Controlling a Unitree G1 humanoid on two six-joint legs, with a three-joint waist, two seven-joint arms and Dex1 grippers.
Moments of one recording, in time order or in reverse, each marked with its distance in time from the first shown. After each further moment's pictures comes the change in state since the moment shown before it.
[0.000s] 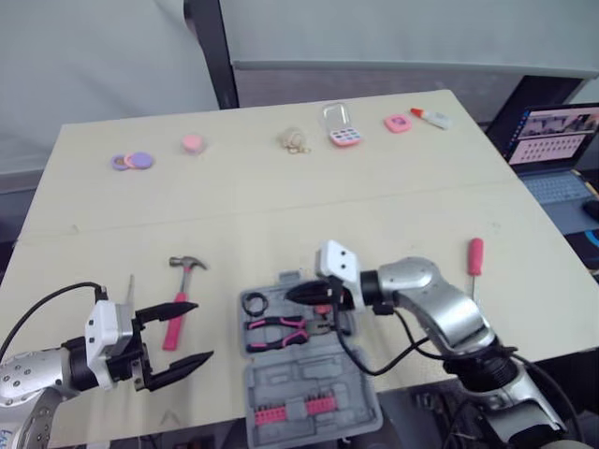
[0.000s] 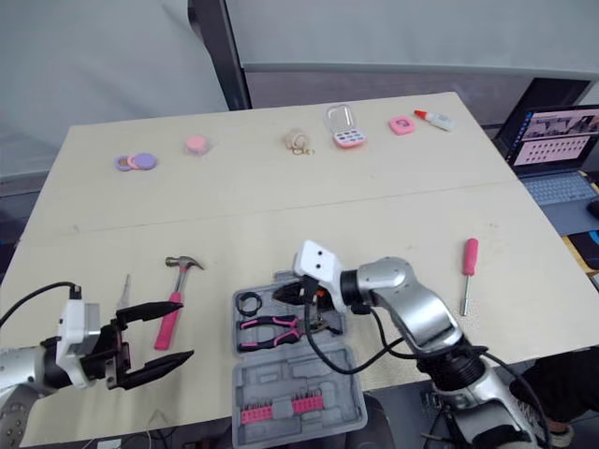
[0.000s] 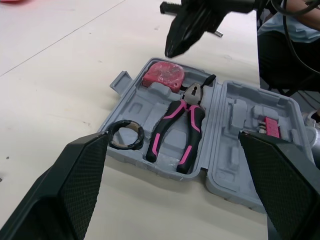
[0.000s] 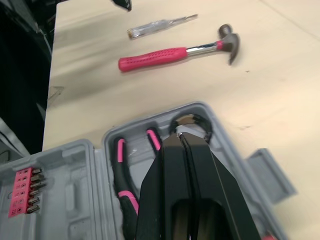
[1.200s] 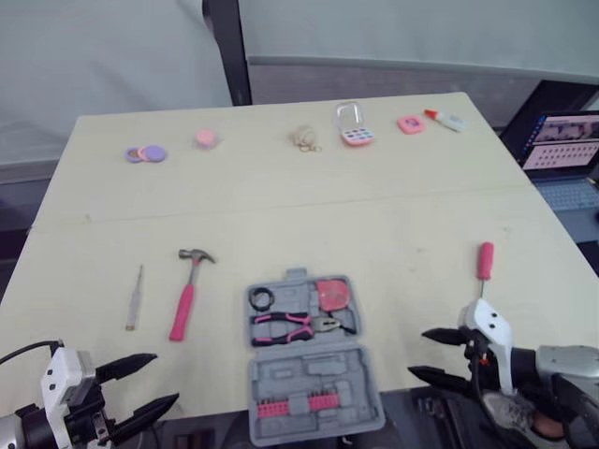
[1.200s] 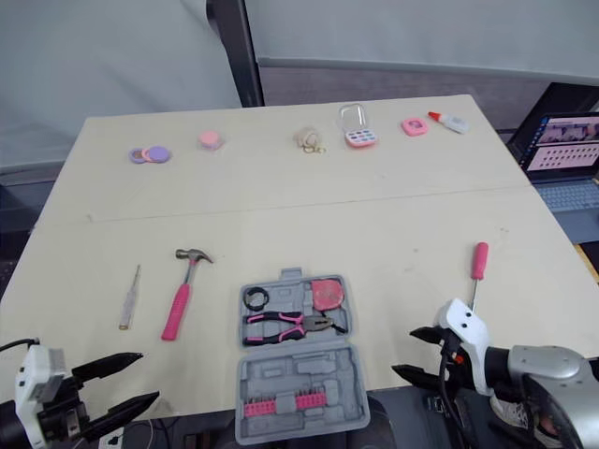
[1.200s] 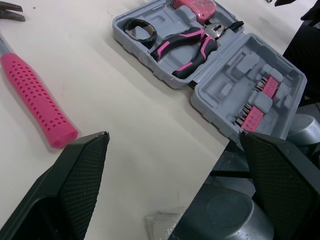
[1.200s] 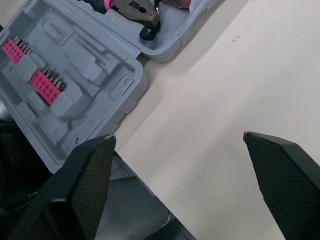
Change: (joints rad) left arm 0.362 -0.058 0.183 -0.058 0.001 0.081 0.051; right arm 0.805 -0.370 -0.558 -0.175 0.210 0.007 -0.013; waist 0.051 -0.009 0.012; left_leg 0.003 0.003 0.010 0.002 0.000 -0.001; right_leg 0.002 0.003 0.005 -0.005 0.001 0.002
